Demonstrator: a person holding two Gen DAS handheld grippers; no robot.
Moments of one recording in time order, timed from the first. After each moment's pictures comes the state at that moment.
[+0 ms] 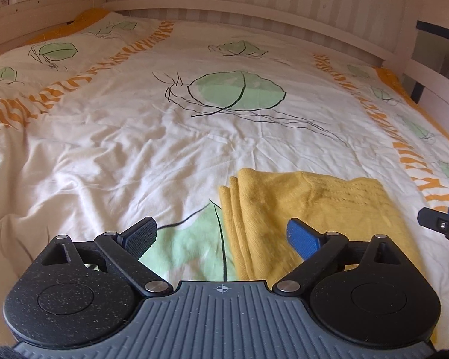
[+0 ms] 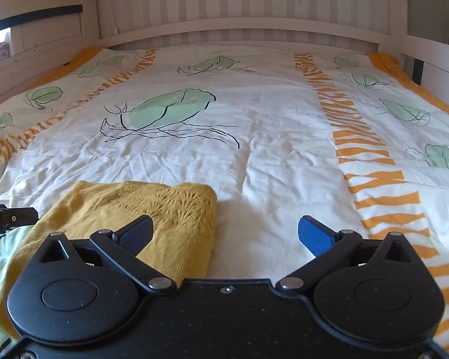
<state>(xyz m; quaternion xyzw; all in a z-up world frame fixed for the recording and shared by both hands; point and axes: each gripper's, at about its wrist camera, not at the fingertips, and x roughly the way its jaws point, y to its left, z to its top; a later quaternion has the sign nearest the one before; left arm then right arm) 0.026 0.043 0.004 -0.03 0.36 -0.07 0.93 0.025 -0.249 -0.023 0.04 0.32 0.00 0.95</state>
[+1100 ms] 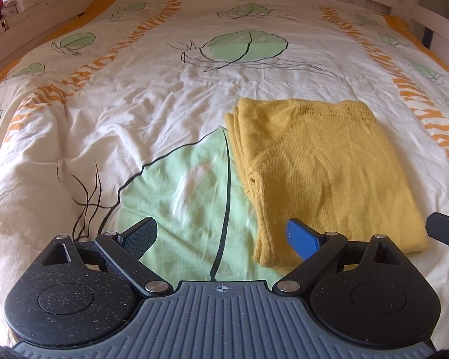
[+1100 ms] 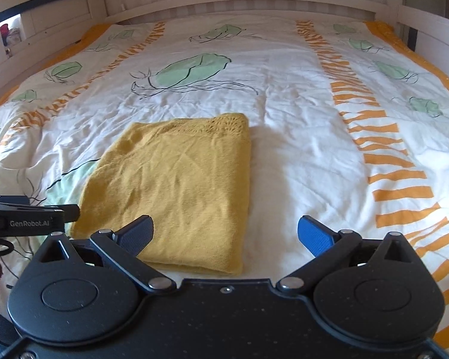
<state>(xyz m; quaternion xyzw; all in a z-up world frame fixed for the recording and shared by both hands) -0.053 0.017 0.013 0.05 0.44 -0.01 0.90 -0.068 -0.213 -0.009 0.06 0.38 0.02 0.92</state>
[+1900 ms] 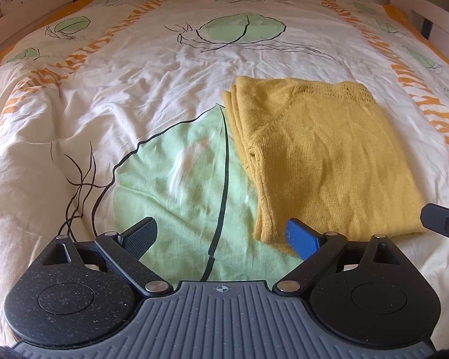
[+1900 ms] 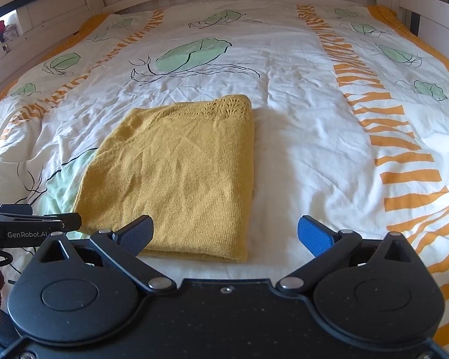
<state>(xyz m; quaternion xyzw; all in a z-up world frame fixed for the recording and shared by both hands) -0.058 0.020 0.004 0.04 0.46 -0.02 0.89 -0.066 -0.210 -0.017 0.07 0.41 0.01 0.91</state>
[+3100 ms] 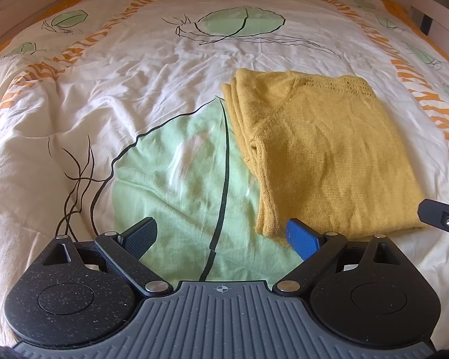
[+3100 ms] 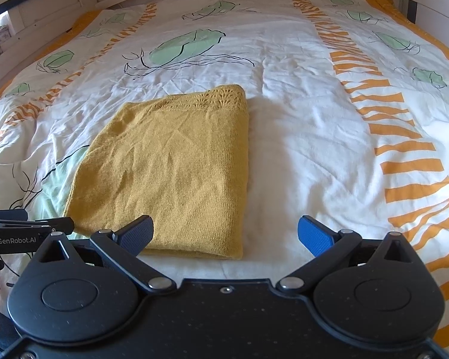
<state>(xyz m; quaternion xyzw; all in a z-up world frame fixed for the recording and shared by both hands) -0.056 0.022 0.003 0.04 0.48 -0.02 0.88 -0.060 -0.214 -0.023 0.09 0.43 0.01 0.90</state>
